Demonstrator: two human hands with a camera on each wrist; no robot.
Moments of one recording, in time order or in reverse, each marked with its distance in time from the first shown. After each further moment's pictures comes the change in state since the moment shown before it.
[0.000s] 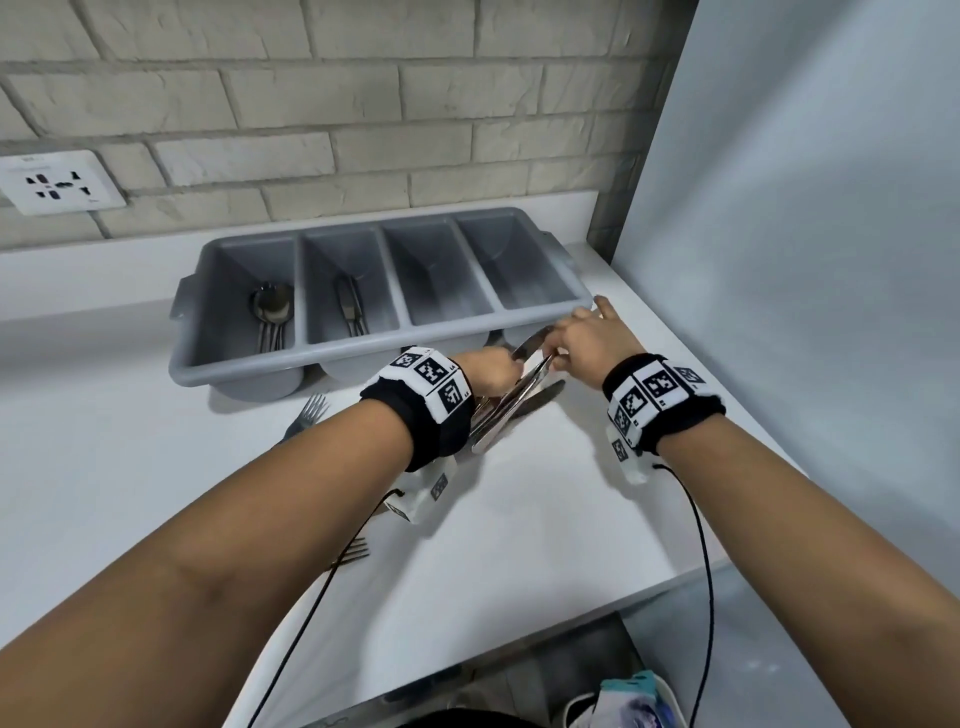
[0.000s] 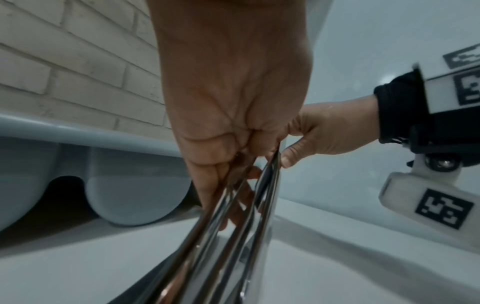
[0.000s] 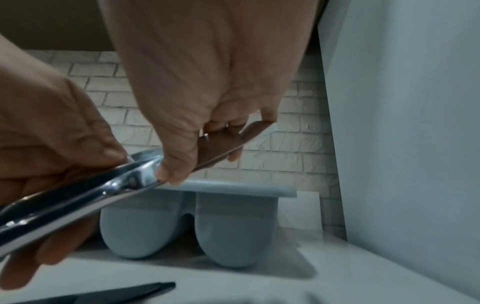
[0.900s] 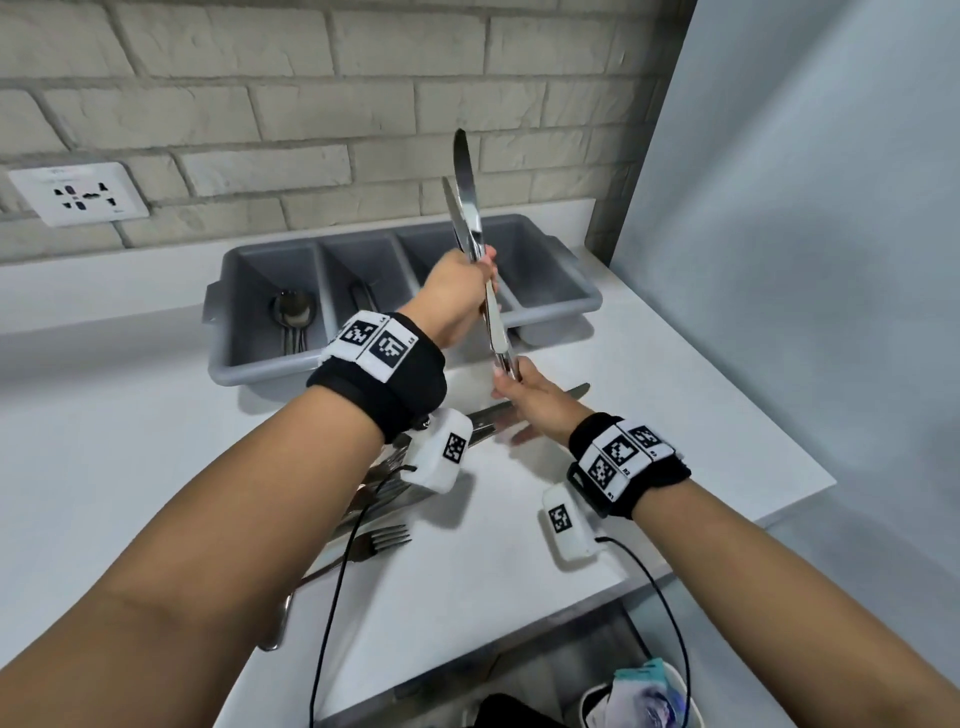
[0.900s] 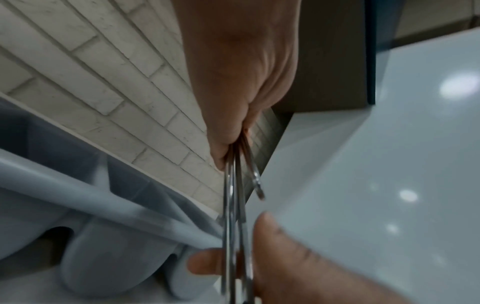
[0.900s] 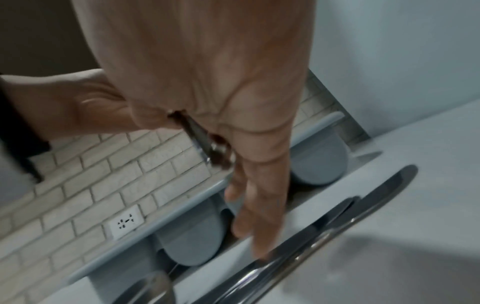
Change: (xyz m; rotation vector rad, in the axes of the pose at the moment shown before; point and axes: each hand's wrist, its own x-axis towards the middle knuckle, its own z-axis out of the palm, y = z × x) left_hand -0.040 -0.022 -0.065 -1.238 0.376 0.205; right_hand -0.036 -0.113 0.013 1.469 -0.122 0.280
